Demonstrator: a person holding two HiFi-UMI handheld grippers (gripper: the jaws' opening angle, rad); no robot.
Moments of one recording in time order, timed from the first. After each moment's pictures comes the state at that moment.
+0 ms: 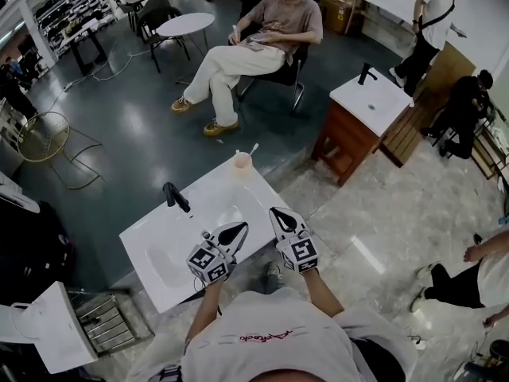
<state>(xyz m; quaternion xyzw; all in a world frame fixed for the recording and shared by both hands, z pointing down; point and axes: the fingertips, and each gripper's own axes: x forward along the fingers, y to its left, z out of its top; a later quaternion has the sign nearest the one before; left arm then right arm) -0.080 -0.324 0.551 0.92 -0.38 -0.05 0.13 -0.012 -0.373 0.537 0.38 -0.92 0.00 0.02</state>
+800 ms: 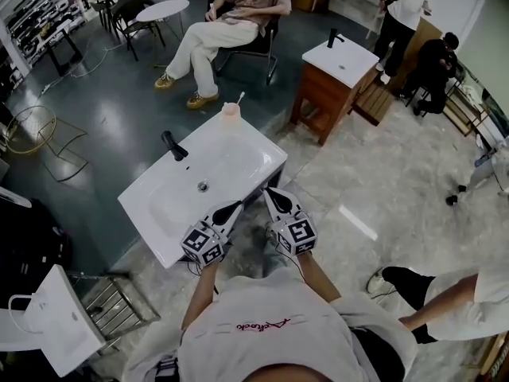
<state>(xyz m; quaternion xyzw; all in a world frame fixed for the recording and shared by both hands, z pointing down) -0.100 -0.143 0.543 0.94 -0.32 -0.06 0.11 -0.029 -0.178 0.528 0.44 -0.90 0.01 0.00</state>
